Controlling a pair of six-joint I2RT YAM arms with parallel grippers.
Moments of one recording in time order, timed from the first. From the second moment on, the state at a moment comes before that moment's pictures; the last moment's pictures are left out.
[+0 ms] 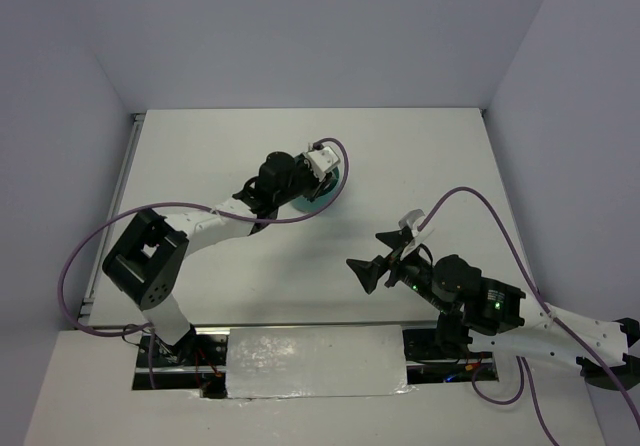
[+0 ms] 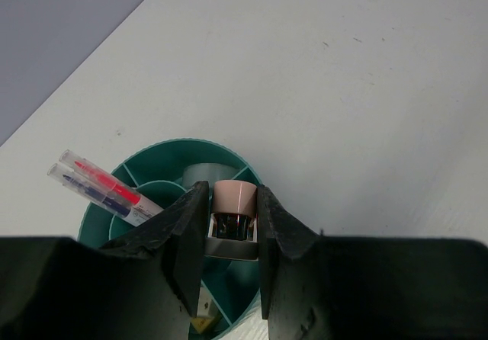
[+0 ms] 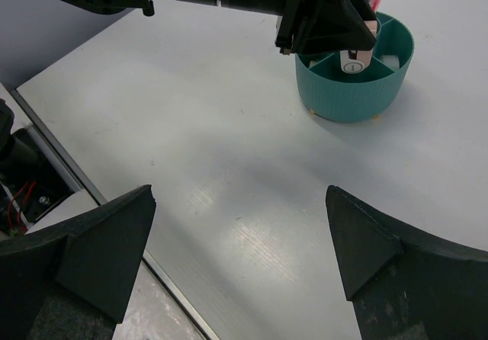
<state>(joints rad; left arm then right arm) -0.64 1.68 1.02 0.43 0.18 0.25 1.23 0.43 0.54 -0.24 0.47 0.22</state>
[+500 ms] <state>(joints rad) -0.64 1.69 1.01 0.44 0.15 0.22 1.23 0.44 0.54 -0.24 0.47 0.22</state>
